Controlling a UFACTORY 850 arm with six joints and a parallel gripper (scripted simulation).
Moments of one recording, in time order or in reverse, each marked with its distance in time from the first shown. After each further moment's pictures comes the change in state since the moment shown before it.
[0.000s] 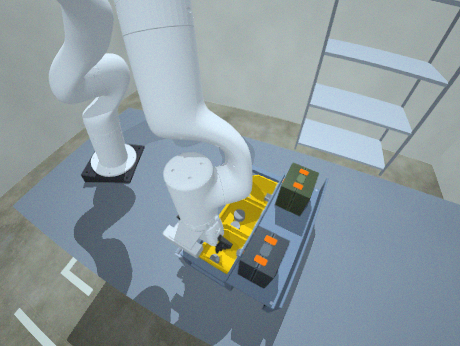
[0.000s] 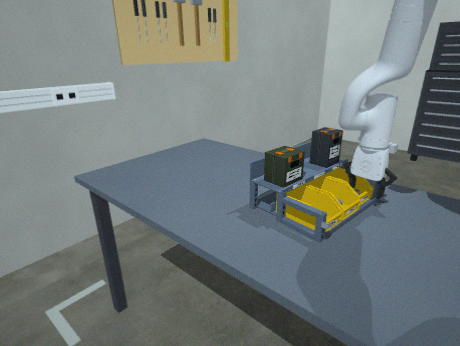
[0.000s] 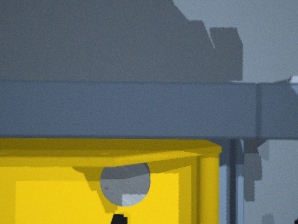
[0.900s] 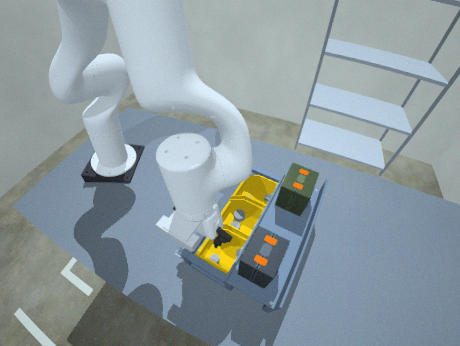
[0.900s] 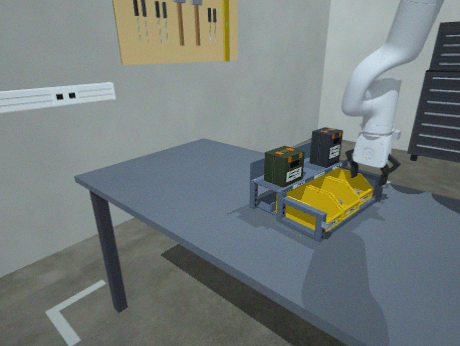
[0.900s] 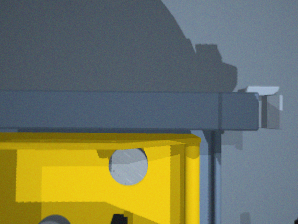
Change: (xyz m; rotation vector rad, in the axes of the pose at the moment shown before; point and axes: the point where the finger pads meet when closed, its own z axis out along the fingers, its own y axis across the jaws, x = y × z) arm 0.000 0.001 -0.044 -0.003 -0.001 0.001
